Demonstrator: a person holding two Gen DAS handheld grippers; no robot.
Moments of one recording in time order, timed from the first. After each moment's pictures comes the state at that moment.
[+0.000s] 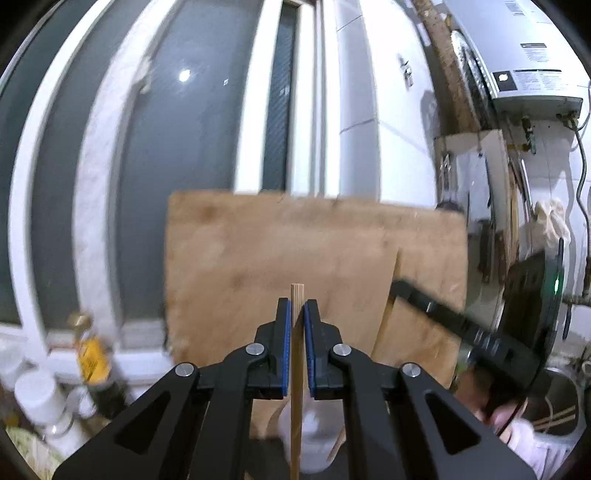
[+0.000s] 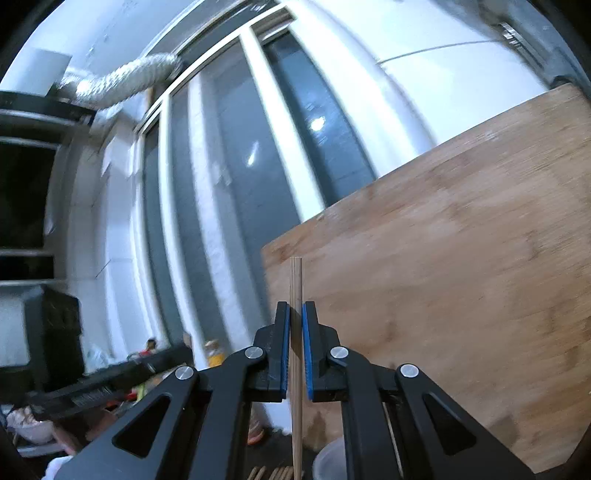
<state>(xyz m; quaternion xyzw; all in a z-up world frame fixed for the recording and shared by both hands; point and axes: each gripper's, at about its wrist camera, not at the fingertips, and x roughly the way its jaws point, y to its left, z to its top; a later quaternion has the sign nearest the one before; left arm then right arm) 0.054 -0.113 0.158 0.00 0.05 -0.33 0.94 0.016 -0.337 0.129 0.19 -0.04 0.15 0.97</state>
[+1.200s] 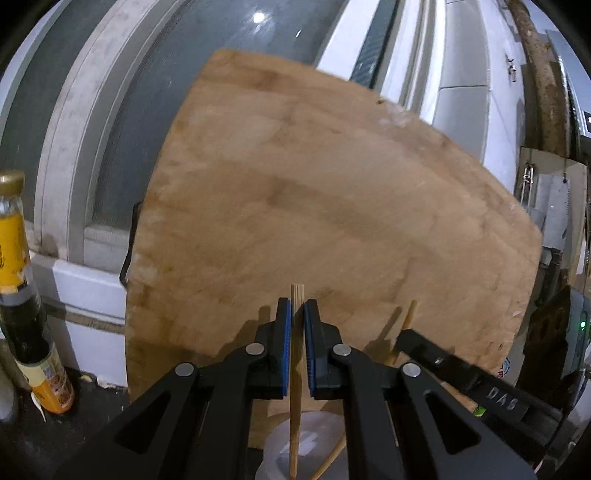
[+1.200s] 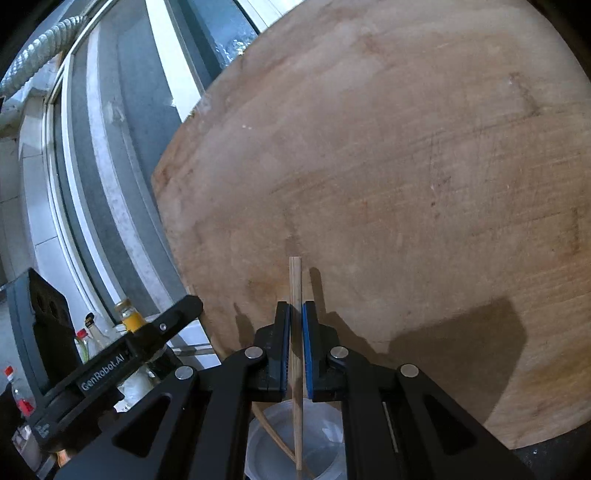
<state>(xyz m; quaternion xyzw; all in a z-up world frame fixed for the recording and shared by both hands) 0.173 -0.145 0.072 -0.13 0.16 -0.28 0.94 0.115 -0.363 0.073 0.22 0.15 0.08 0.96</state>
